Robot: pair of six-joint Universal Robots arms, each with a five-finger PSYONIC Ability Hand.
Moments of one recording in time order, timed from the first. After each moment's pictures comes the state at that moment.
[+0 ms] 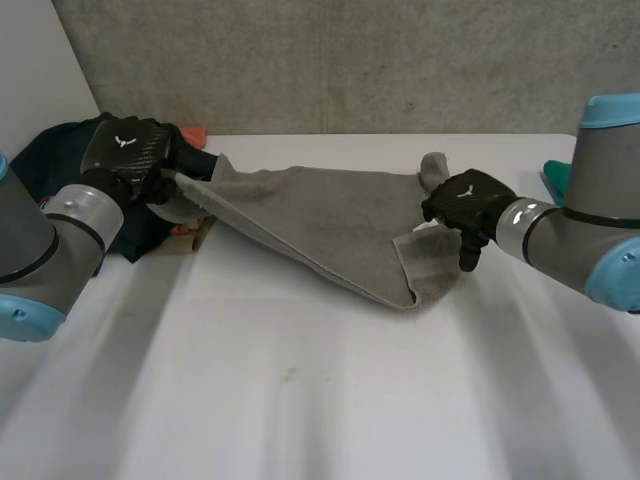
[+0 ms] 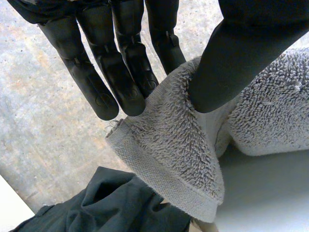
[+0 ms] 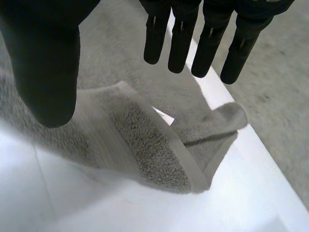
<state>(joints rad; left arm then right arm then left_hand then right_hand) 4.50 -1.92 -1.52 3.47 -1.37 3.40 1.88 -0.88 1.01 0.32 1.26 2.37 1.15 1.19 1.19 1.20 0.98 0.49 0.48 0.48 0.47 0.28</state>
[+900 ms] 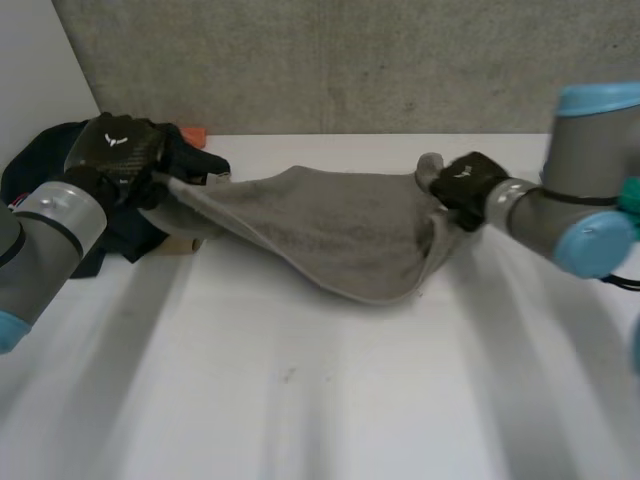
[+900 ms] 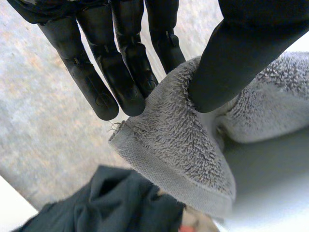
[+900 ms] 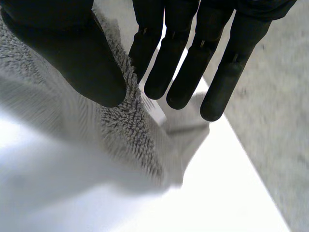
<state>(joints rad) 4.52 -1.80 -1.56 3.33 -1.33 3.48 1.87 -0.71 0.72 0.40 1.33 2.37 1.15 1.19 1.19 1.20 0.98 1.12 1.18 1.18 1.19 0.98</state>
